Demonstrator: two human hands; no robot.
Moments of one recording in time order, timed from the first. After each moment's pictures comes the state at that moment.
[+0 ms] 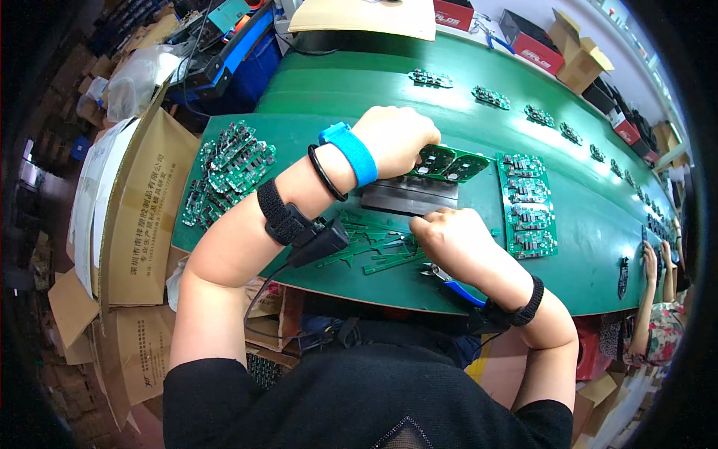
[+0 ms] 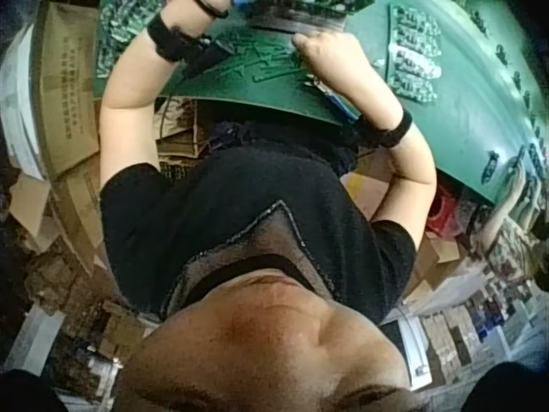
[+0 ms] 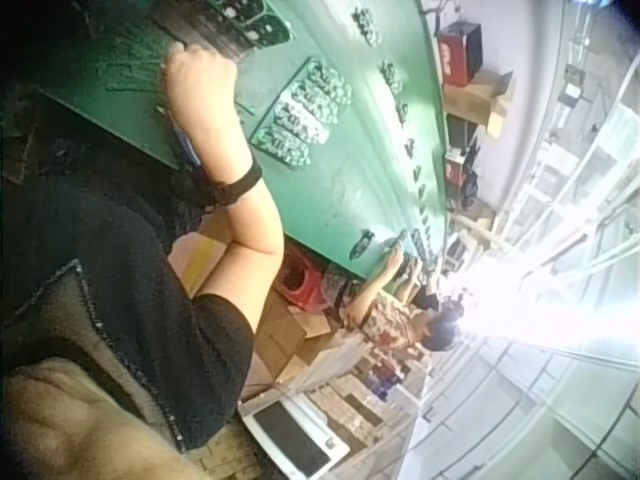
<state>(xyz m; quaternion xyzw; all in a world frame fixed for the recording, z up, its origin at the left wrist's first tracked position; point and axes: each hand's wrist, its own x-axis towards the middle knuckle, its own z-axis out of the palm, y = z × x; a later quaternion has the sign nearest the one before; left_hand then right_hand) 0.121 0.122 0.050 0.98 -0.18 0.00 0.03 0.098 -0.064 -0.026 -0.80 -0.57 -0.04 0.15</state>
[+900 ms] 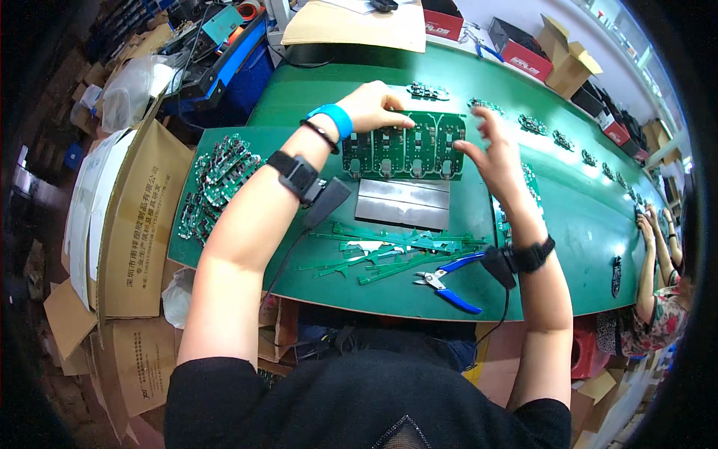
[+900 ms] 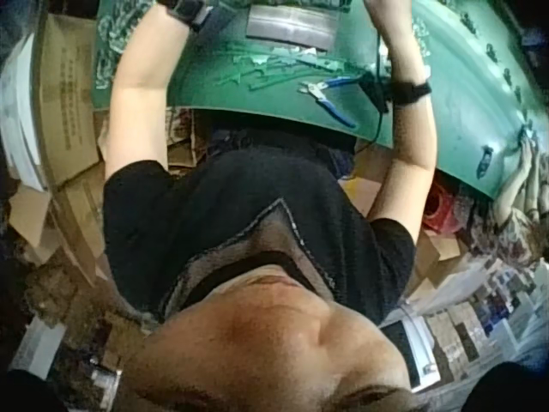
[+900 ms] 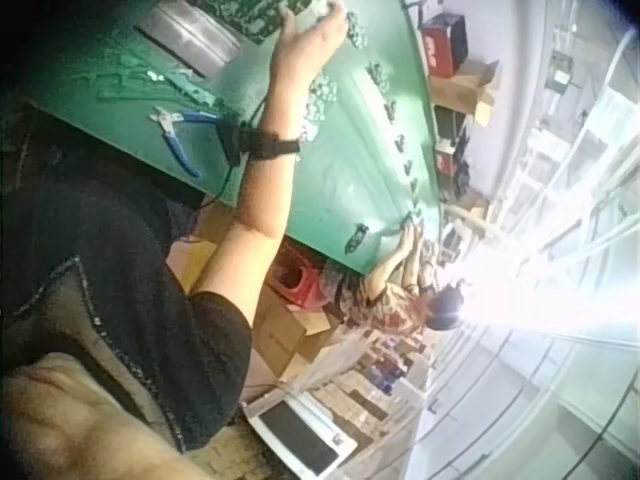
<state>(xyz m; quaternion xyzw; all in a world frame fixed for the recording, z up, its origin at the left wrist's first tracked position) 0.203 0.190 0.021 0.94 -0.17 -0.04 0.30 0.216 -0.075 -0.031 -0.84 -0.31 -0.18 0.42</state>
